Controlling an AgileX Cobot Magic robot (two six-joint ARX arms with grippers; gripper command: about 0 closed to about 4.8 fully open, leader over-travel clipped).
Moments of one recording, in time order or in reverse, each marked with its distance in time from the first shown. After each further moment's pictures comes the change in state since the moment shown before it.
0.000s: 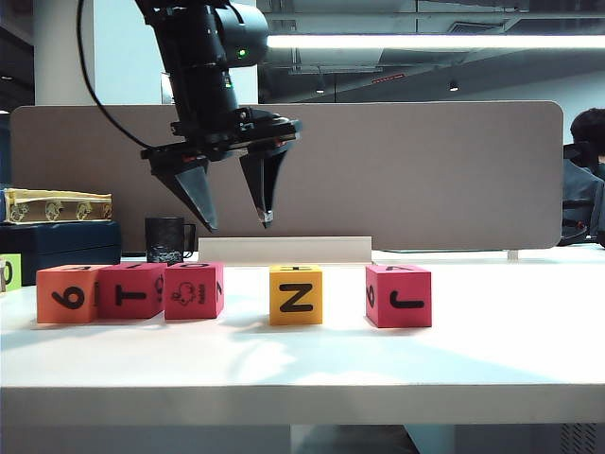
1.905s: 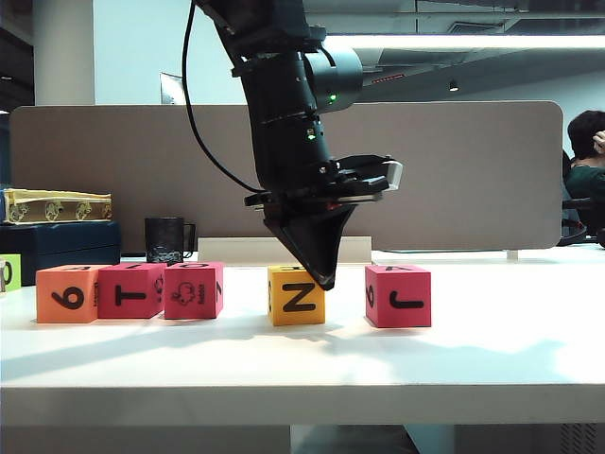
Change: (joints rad) left arm -0.190 0.138 -0.003 0.105 0.026 0.283; right arm -0.003 -0.162 0.000 -0.235 0.260 0.016
